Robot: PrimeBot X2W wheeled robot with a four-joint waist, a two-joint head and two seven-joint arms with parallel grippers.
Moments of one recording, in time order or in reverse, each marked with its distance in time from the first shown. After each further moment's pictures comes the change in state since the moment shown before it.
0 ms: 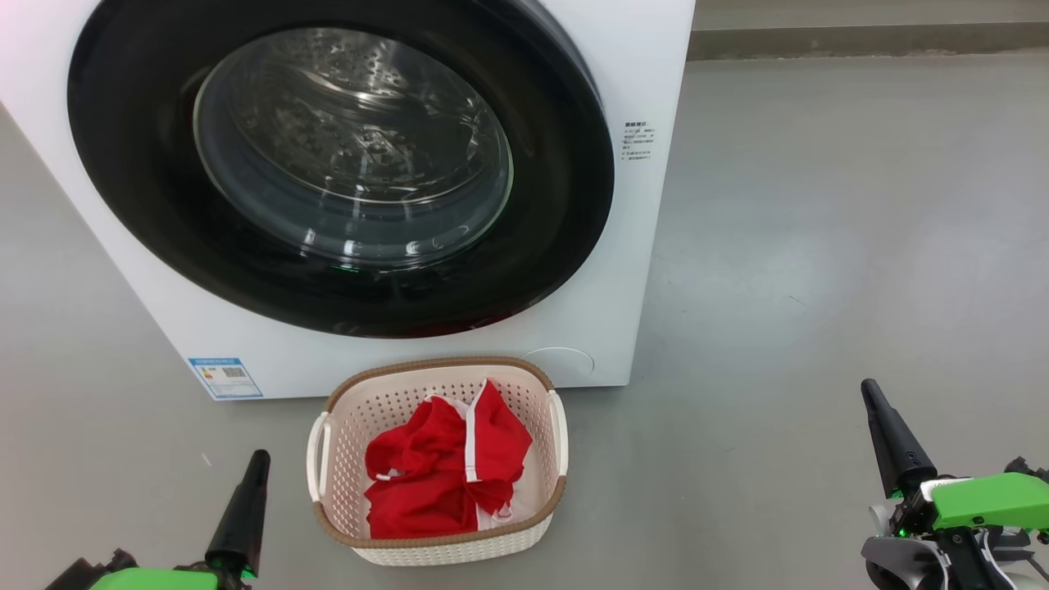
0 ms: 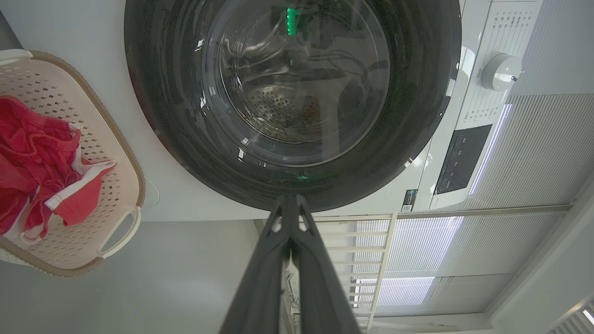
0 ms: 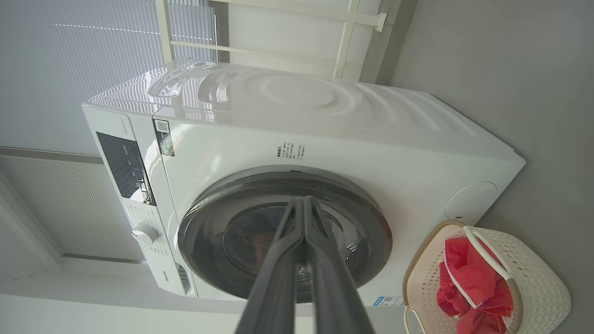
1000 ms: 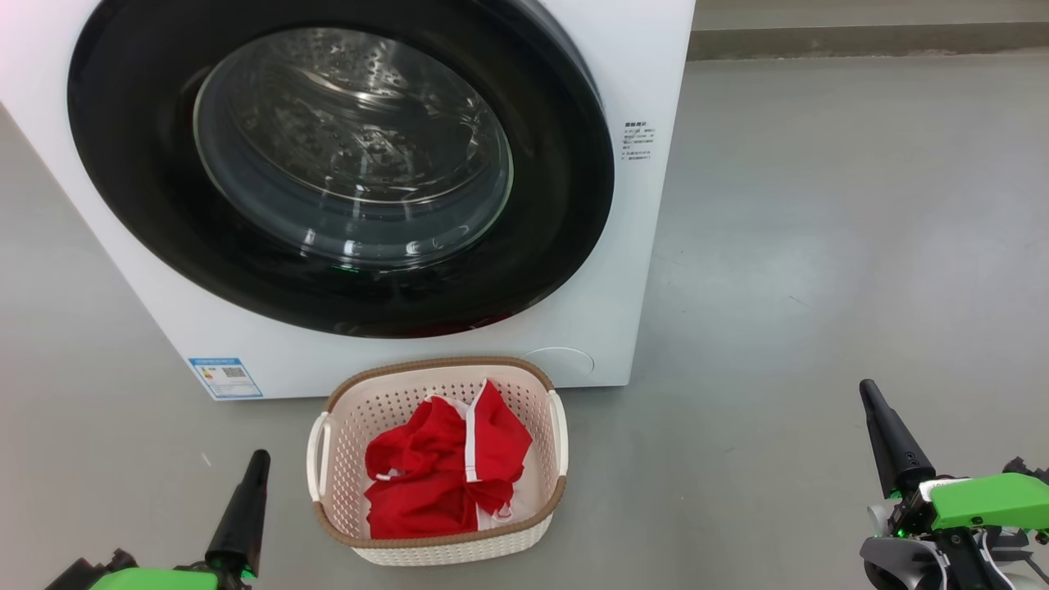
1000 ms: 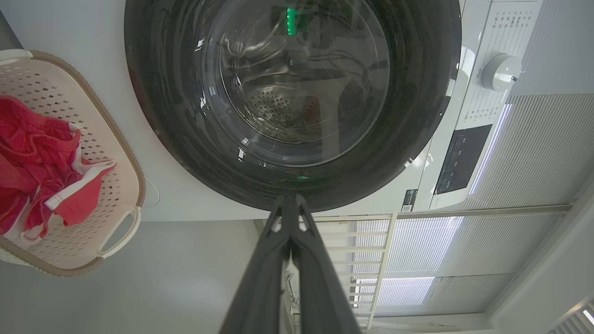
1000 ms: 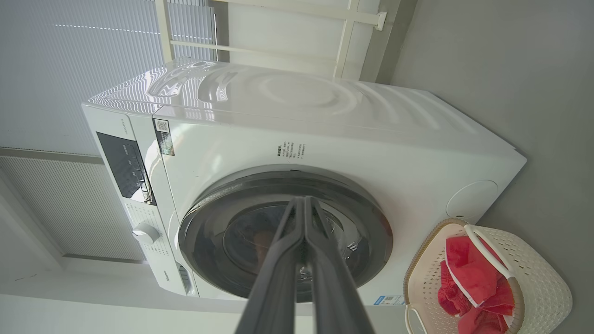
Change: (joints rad) left arm 0.000 0.000 0.000 0.000 0.000 0.000 0.000; right arm 0.000 0.004 -0.002 0.000 0.000 0.000 0.003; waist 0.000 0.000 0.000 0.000
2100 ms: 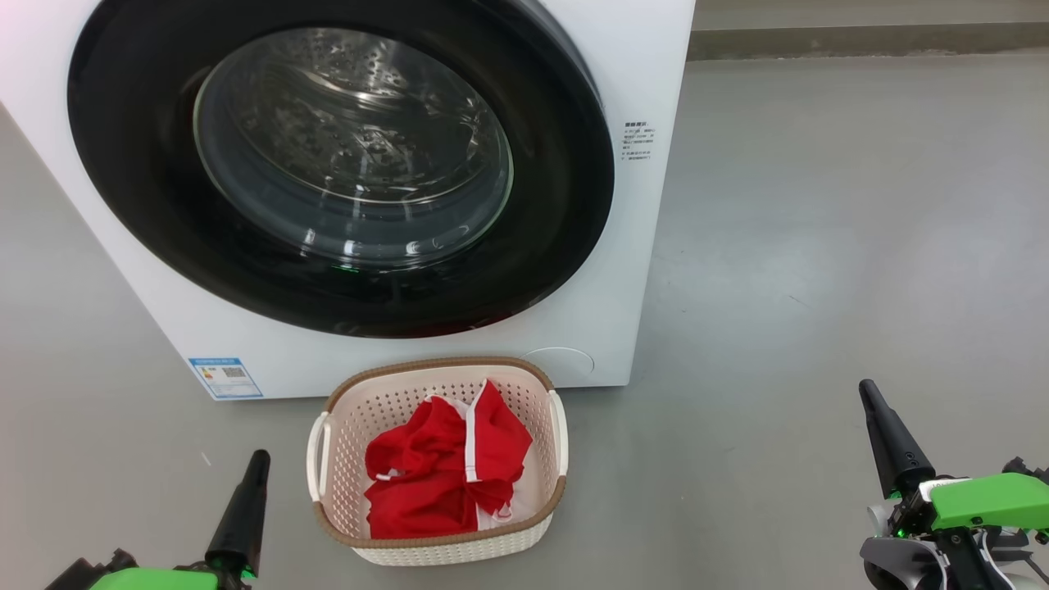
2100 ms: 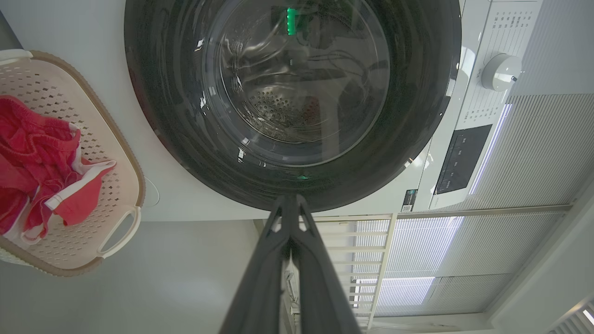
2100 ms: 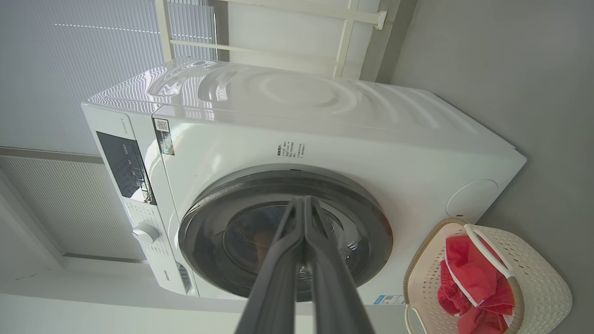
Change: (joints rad) left arm 0.000 0.000 0.000 0.000 0.000 0.000 0.000; right arm 0.000 0.002 -0.002 0.000 -0.002 0.000 0.004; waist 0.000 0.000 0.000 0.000
